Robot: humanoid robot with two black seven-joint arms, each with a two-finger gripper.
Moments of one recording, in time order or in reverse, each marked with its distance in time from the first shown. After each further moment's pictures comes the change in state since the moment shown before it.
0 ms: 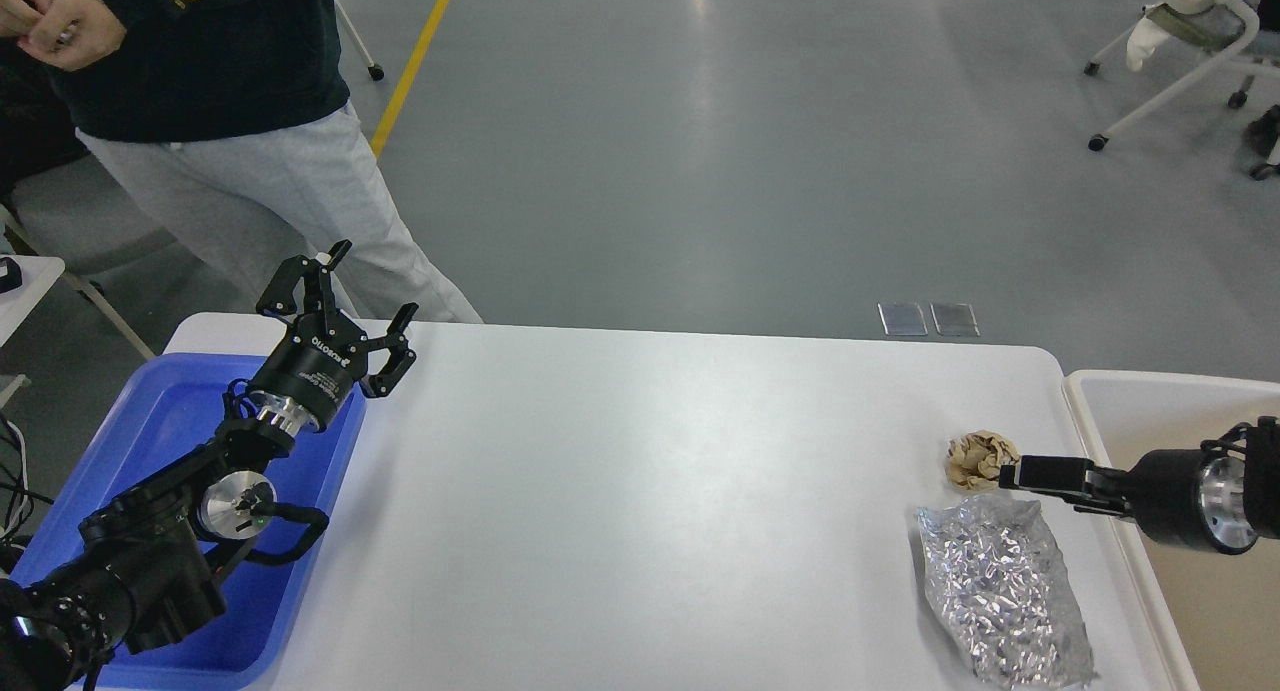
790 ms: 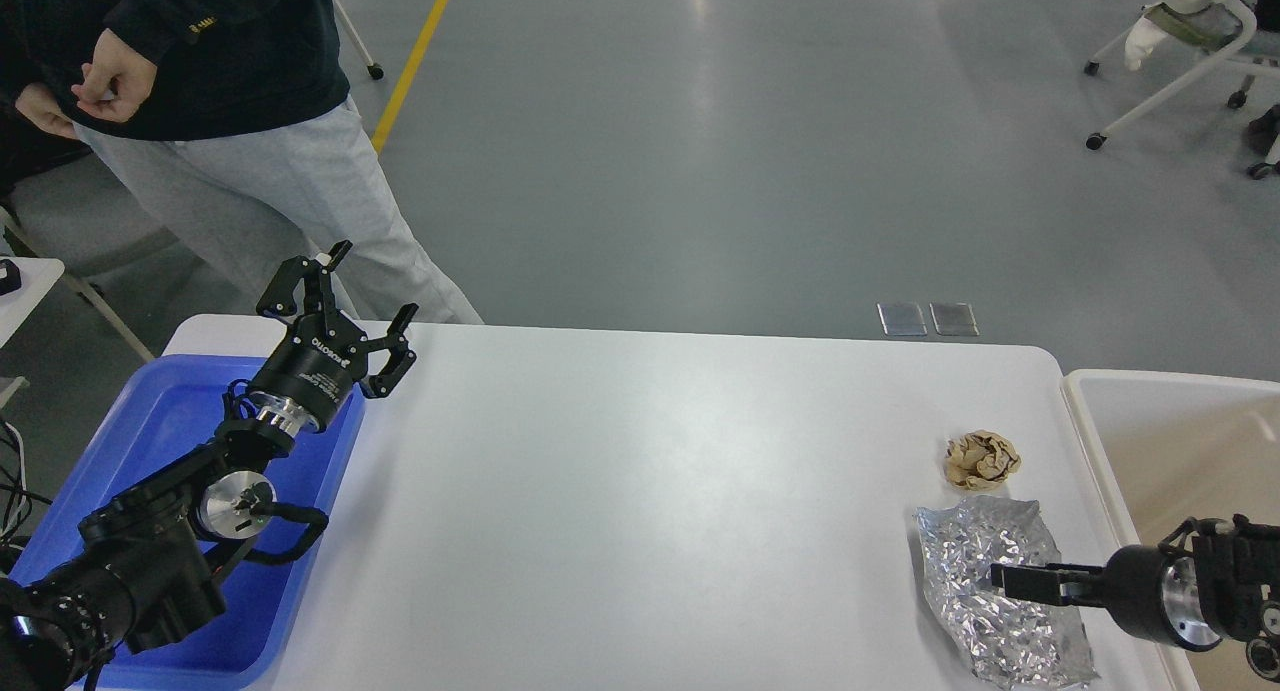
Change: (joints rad) left arm 0.000 0.000 0.000 0.000 0.000 0.000 -0.001; right arm -0.139 0.171 -0.132 -0.134 -0.131 -0.238 0.020
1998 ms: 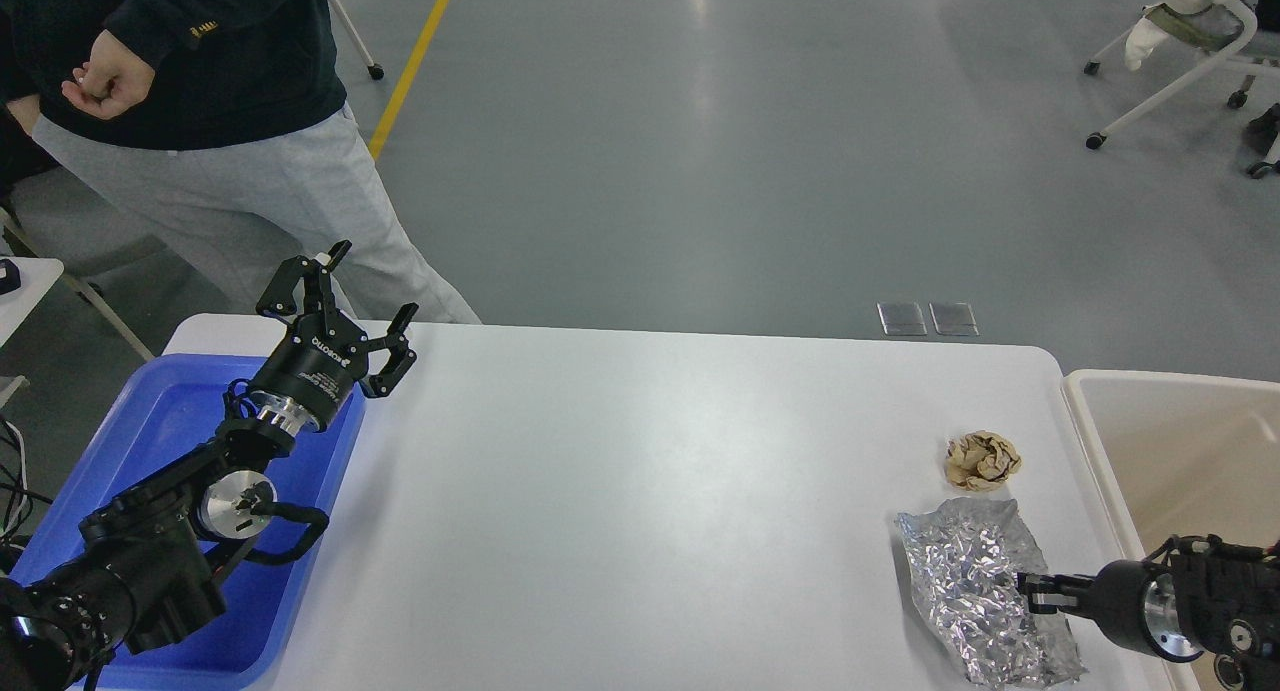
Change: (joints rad) left arm 0.000 0.000 0.000 0.000 0.000 0.000 0.000; right arm -0.062 0.081 -0.006 -0.133 0.004 -0.034 -0.003
